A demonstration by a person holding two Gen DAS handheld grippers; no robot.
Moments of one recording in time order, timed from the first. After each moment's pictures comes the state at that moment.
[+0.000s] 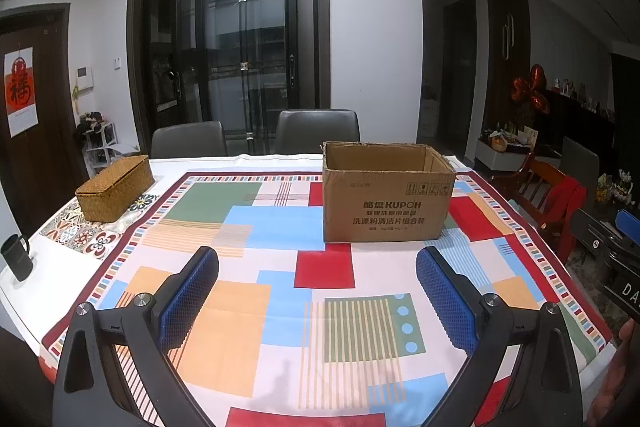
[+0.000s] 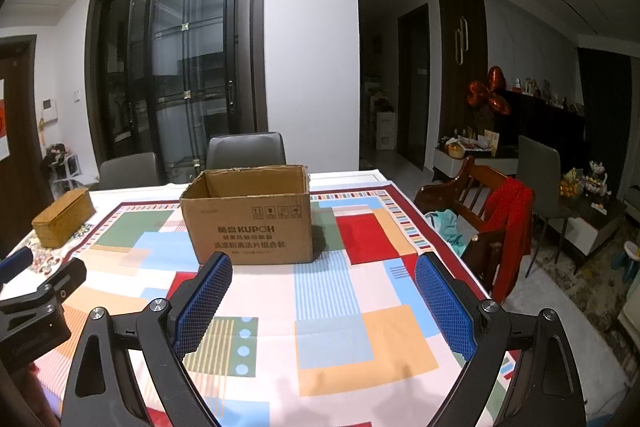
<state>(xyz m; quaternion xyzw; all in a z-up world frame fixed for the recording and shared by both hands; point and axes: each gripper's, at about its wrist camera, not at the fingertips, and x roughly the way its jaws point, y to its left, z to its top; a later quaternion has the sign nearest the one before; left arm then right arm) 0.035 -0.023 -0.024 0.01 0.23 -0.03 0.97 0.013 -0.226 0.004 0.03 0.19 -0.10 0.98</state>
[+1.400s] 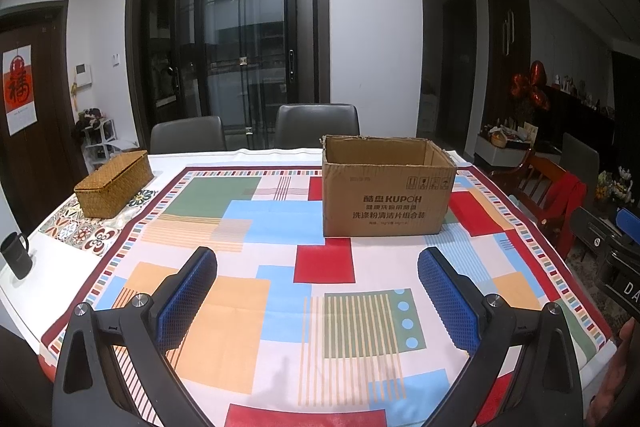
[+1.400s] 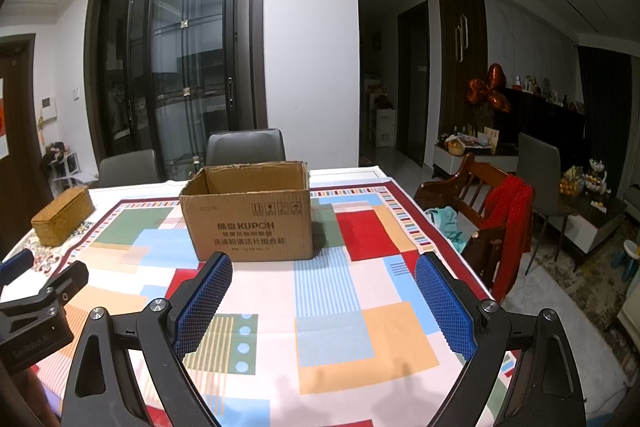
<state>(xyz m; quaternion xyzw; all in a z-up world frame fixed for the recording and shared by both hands) 0.036 -0.021 -0.030 0.01 0.24 -0.03 0.97 0.015 -0.226 0.003 0.03 0.19 -0.10 0.97</state>
